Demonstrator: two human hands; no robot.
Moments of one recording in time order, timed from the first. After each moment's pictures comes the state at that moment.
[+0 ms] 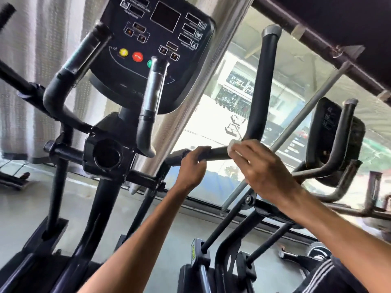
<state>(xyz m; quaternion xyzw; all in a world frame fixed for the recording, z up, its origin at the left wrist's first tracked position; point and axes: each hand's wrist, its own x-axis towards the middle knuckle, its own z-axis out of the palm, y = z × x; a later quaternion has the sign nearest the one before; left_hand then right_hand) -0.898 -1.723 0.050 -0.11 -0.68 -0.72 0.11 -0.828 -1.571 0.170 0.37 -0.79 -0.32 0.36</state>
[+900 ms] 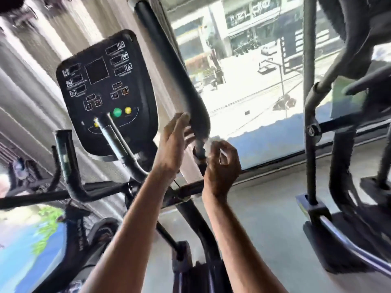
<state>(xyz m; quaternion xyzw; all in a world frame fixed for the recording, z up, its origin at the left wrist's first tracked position) -0.857 -1.712 0.164 -0.17 -0.77 -0.61 0.06 -0.865 -1.659 0.060 -0.15 -0.38 0.77 0.48</state>
